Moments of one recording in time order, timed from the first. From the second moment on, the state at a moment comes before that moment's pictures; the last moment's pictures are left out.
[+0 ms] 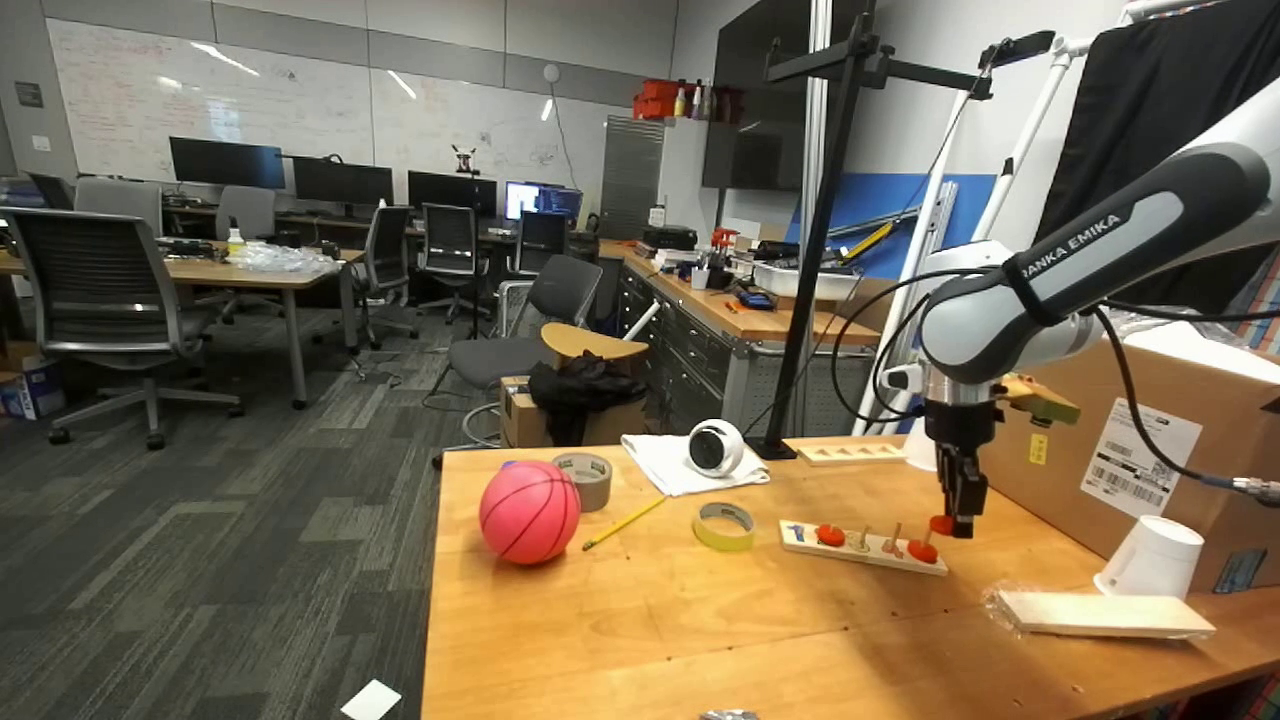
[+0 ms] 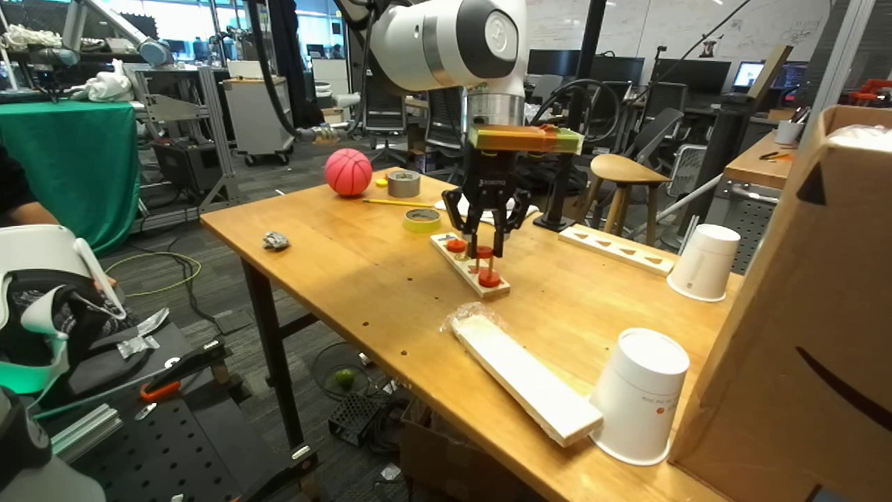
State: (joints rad) arm -0.07 0.30 0.00 -2.04 -0.26 2.17 -0.92
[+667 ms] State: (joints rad) arm -0.07 0.24 0.00 -2.15 -0.26 2.34 -0.90
